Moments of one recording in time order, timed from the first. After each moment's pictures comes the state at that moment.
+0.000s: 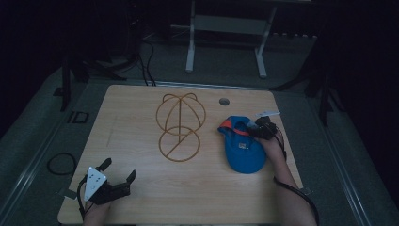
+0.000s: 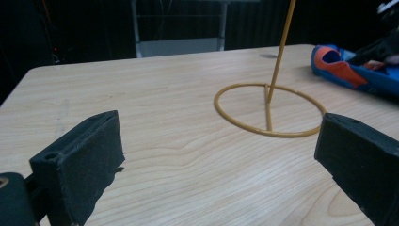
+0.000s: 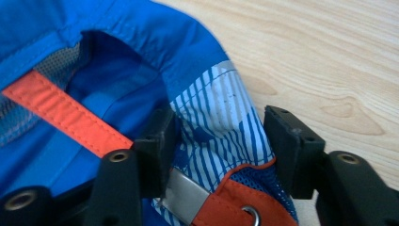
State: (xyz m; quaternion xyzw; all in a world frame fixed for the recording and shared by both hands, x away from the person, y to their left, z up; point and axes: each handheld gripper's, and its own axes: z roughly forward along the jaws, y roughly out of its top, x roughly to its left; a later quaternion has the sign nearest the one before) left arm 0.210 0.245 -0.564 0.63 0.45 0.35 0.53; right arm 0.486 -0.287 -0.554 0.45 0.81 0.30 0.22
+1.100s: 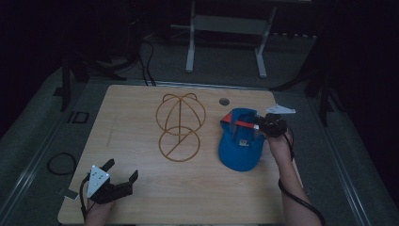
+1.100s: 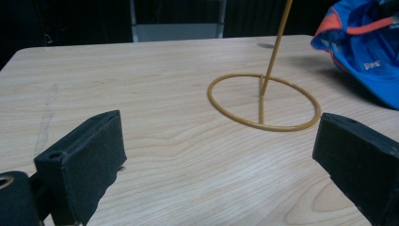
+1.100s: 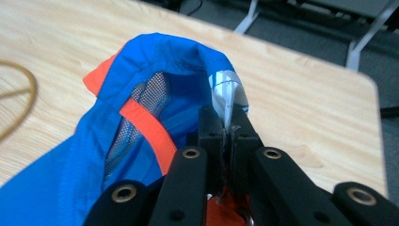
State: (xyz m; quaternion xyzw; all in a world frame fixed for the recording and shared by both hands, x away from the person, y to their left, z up) left arm 0.210 0.238 -0.556 0.64 0.46 0.32 0.52; right arm 0.432 -0.285 -0.473 0.43 0.76 0.39 0.28
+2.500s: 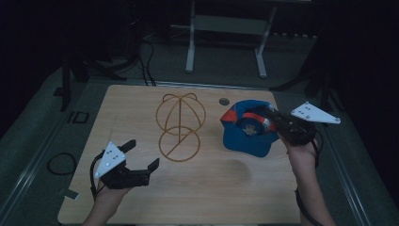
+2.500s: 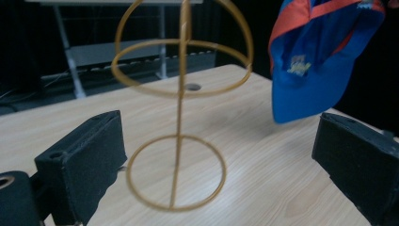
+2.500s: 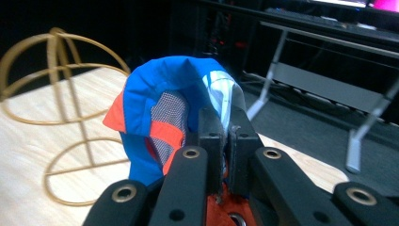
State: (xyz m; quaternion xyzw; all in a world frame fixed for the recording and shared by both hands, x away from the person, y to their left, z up) left arm 0.219 0.176 -0.435 0.69 0.37 0.27 0.55; right arm 0.318 -0.277 -0.352 0.34 0.73 0.51 0.32
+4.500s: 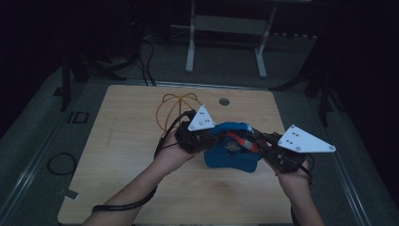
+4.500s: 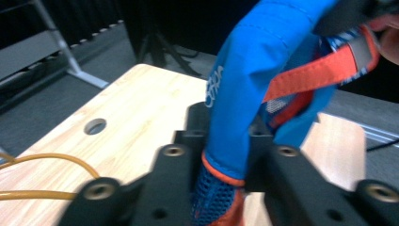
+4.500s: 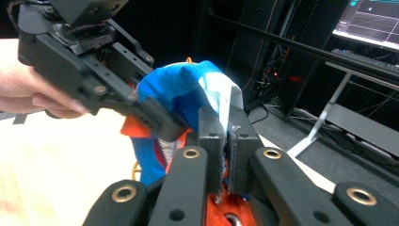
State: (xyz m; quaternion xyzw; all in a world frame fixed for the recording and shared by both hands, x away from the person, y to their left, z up) left arm 0.293 0.020 -0.357 0.82 0.21 0.19 0.49; right arm 0.248 -0.230 -0.342 0.22 0.75 0.55 0.29
